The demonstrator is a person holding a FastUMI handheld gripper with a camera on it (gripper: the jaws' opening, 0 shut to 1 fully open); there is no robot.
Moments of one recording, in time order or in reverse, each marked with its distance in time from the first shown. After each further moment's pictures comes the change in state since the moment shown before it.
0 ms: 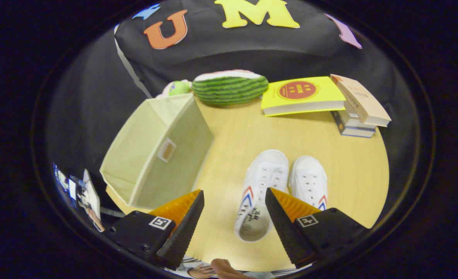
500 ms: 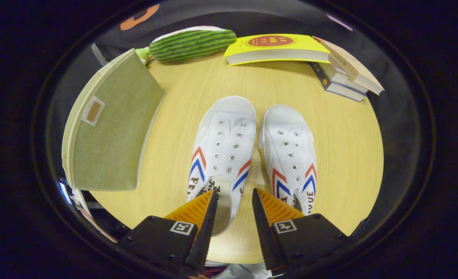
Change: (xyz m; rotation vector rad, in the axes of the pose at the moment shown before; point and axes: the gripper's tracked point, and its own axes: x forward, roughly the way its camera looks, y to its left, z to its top) arm 0.045 -0.051 -0.064 0.073 0.267 -0.120
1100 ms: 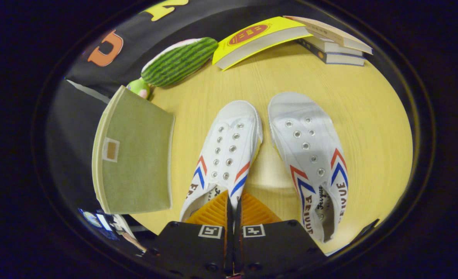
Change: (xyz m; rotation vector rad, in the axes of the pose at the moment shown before) arm -0.010 0.026 0.016 0.258 -0.061 0.304
